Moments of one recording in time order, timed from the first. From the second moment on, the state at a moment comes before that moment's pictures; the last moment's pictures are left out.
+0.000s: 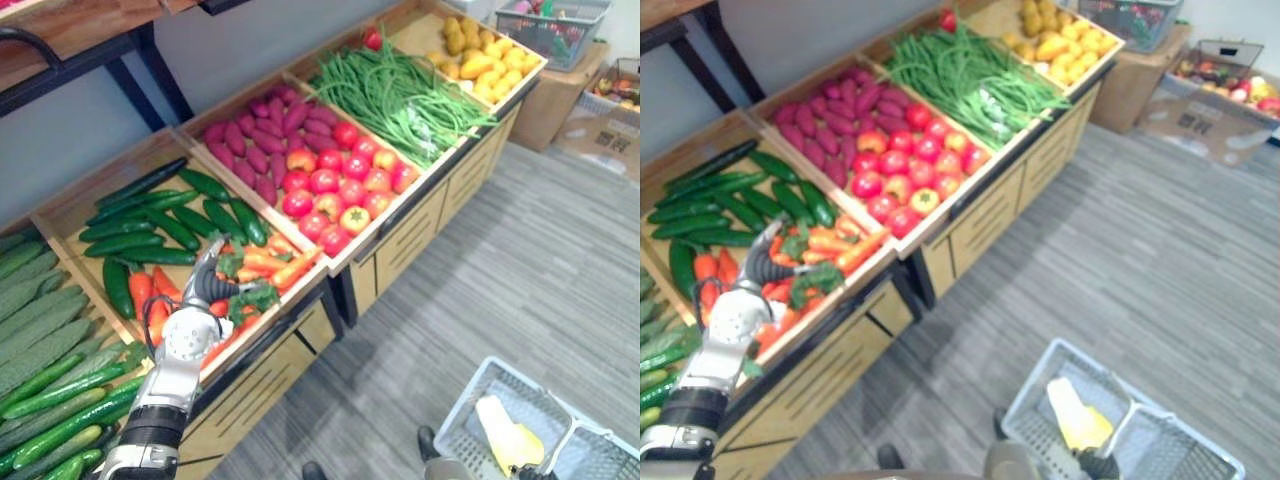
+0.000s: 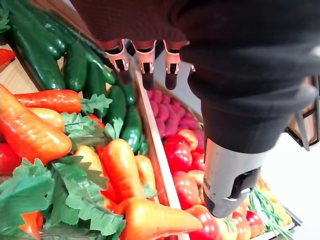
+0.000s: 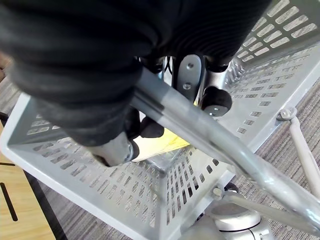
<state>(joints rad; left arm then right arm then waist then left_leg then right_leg) -0.23 0.51 0.05 0.37 0.24 -0.10 0.11 0.19 -0.18 -0.33 0.94 -0.19 -0.11 -0.05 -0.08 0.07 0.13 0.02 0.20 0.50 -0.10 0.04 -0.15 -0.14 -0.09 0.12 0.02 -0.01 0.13</state>
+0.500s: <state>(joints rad) -0.28 0.51 -0.02 0.41 0.24 -0.10 0.10 0.14 -0.18 -0.32 0.96 -0.19 -0.11 -0.06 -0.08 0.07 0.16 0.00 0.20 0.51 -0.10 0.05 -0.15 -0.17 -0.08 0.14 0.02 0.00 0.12</state>
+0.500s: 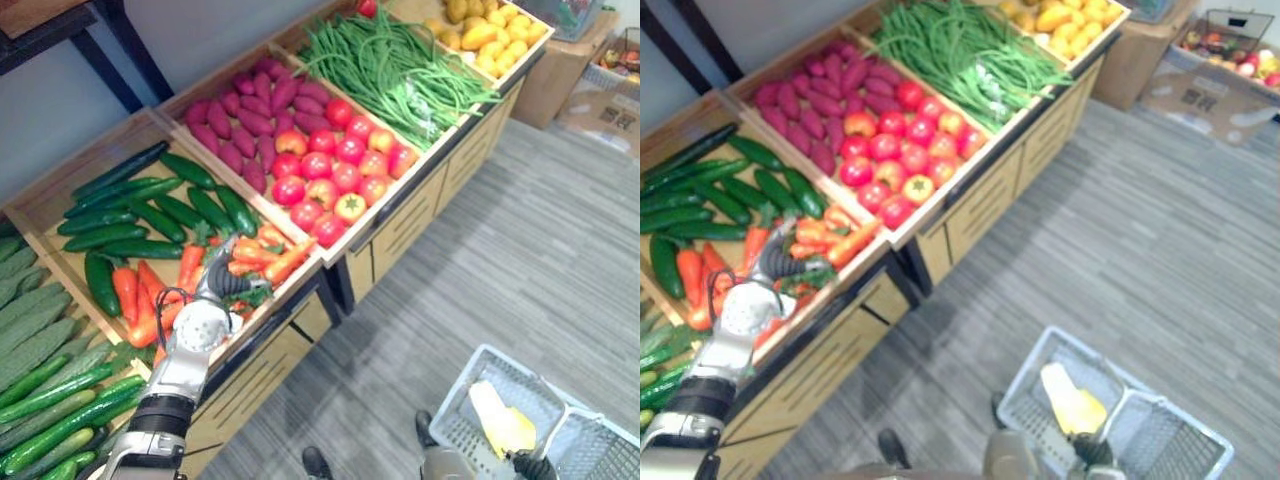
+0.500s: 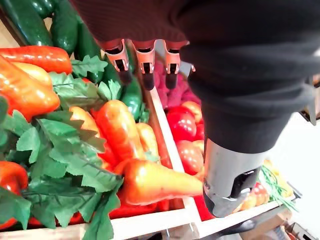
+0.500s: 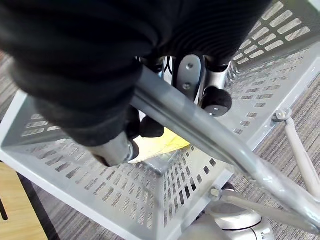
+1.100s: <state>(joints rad) -0.37 0.51 -0.03 0.53 0.24 -0.10 0.11 0.11 -0.18 -0.30 0.96 -0.17 -0.12 -0.06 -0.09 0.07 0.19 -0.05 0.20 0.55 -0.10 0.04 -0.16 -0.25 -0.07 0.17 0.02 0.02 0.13</state>
